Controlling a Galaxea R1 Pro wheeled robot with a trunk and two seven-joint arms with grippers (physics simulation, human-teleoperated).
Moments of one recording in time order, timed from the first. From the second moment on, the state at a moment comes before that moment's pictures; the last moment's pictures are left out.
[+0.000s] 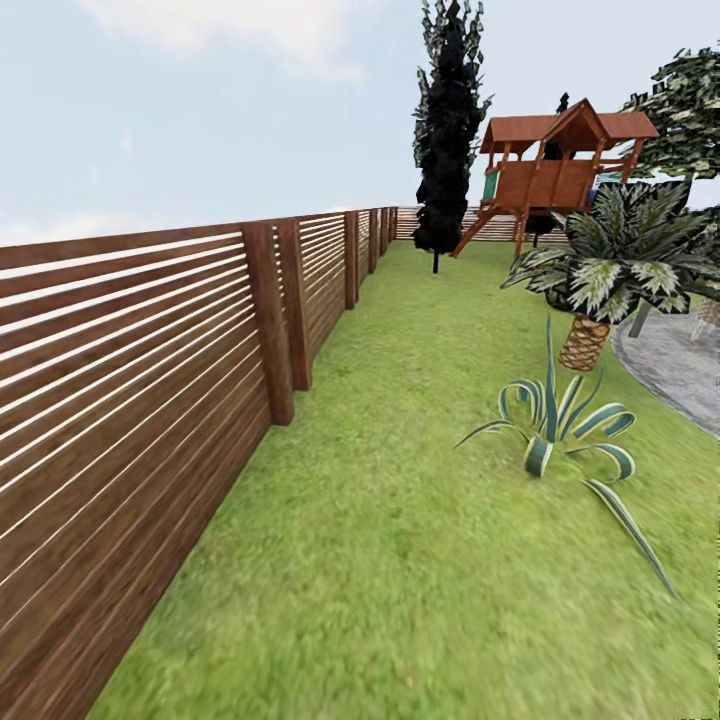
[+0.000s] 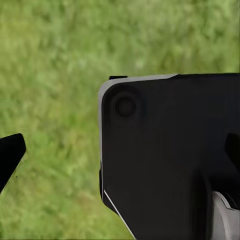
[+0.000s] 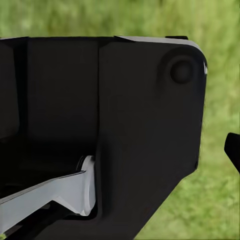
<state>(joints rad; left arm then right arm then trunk) 0.00 0.02 -0.01 -0.02 -0.01 -0.39 0.01 0.00 0.10 0.00 -0.15 0.01 -0.07 0.00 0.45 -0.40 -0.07</state>
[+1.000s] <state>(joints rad) 0.00 0.02 -0.01 -0.02 -0.01 -0.39 0.01 0.00 0.10 0.00 -0.15 0.01 -0.07 0.00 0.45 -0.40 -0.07</state>
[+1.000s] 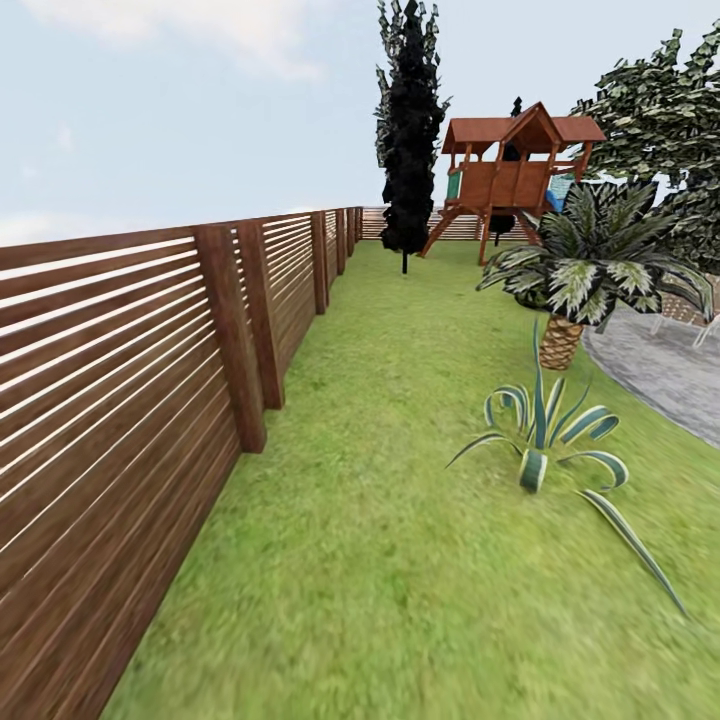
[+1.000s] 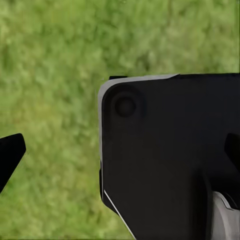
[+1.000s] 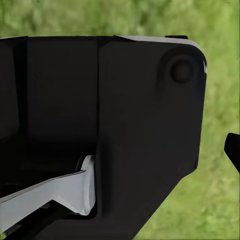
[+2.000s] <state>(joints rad) 0.00 0.02 -0.01 -0.02 -0.01 -0.39 0.01 0.00 0.10 0.00 -0.15 0.01 -0.07 0.00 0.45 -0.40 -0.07</state>
